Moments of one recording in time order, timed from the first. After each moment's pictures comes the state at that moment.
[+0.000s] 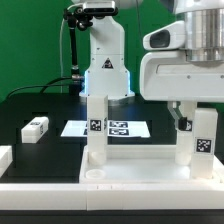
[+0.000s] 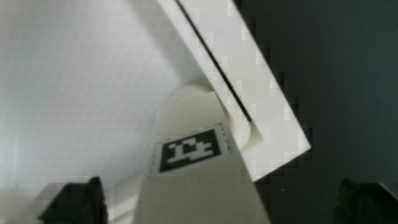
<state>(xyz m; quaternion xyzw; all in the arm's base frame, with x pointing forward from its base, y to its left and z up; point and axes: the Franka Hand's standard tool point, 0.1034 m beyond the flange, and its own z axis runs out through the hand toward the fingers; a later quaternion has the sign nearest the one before) 0.635 0.118 0.096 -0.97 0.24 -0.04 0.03</state>
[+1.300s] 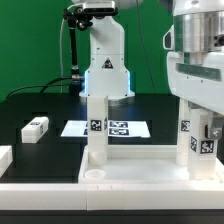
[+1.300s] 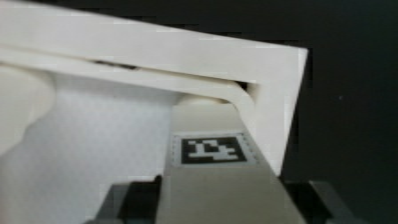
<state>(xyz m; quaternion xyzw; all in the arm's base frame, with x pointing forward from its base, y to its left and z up) 0.641 0.112 0.095 -0.69 0.73 0.01 0.06</state>
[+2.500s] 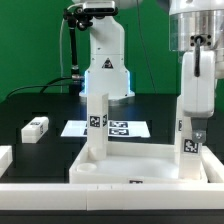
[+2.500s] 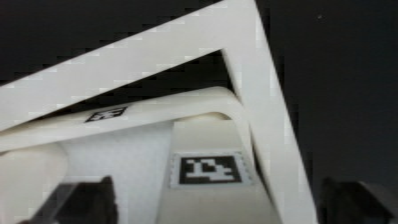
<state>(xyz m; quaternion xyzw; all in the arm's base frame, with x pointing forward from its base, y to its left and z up) 0.645 0.101 0.107 -0.58 0.81 -0.01 0.06</state>
